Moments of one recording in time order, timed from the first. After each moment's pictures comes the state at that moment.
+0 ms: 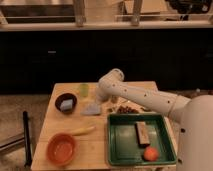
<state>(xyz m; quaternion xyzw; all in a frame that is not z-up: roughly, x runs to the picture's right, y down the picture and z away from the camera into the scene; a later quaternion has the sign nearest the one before) -0.049 0.067 0.857 -0.20 -0.19 -0.08 0.96</state>
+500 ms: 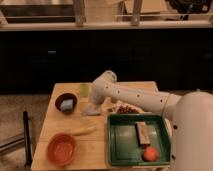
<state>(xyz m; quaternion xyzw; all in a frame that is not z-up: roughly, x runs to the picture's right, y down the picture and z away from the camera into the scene) -0.077 0.087 0.859 -0.21 -0.19 -0.14 0.95</state>
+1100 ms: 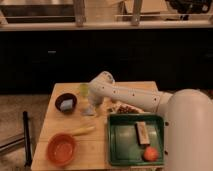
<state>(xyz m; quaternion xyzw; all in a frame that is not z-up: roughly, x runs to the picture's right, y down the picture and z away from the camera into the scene) -0.082 0.098 0.874 -0.23 -0.18 -0.16 0.94</state>
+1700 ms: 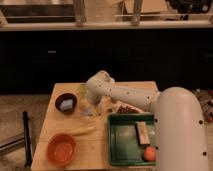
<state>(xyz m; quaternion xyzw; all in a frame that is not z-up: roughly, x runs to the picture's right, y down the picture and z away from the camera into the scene) -0.092 0.100 0.896 -0.25 -0.19 -0.17 0.93</state>
